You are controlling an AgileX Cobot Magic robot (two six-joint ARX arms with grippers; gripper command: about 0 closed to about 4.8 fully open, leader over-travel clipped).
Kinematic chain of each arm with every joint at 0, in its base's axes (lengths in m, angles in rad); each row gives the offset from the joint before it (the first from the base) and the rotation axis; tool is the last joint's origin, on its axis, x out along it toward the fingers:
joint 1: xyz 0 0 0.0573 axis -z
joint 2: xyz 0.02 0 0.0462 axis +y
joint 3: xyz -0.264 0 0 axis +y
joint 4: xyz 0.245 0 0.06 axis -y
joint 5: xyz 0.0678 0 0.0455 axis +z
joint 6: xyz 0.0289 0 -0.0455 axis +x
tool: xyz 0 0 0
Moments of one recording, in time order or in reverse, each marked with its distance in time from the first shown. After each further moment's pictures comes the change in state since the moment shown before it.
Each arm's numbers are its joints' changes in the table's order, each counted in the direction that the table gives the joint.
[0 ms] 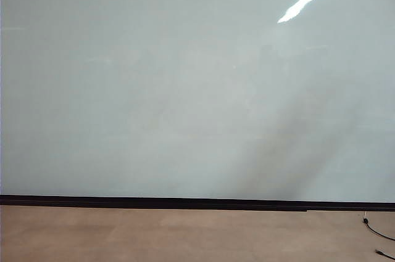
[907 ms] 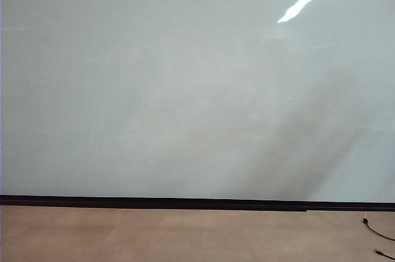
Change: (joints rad) left arm 0.000 0.000 0.000 0.000 0.000 0.000; right arm 0.167 0.688 -0.005 0.705 0.219 -0.081
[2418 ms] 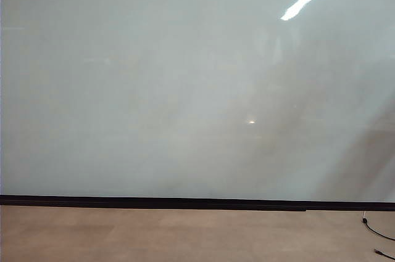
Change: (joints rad) left arm 0.000 0.000 0.000 0.000 0.000 0.000; right arm 0.261 1.089 -0.540 0.455 0.433 0.210
